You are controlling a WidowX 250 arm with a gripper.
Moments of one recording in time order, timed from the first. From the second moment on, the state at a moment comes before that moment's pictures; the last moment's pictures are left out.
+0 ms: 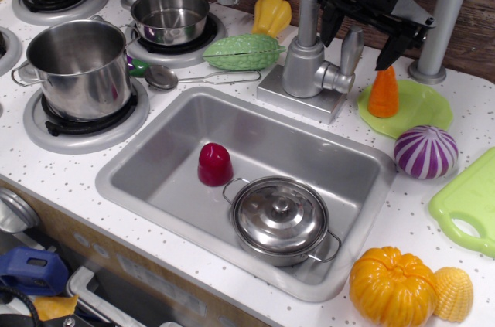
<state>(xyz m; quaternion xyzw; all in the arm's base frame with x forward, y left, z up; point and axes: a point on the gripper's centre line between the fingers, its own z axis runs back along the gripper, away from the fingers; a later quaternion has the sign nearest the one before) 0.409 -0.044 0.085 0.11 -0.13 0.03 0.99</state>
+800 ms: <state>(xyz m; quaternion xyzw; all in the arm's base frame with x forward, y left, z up) 0.415 -0.039 0.082 0.10 -0.12 0.03 0.99</state>
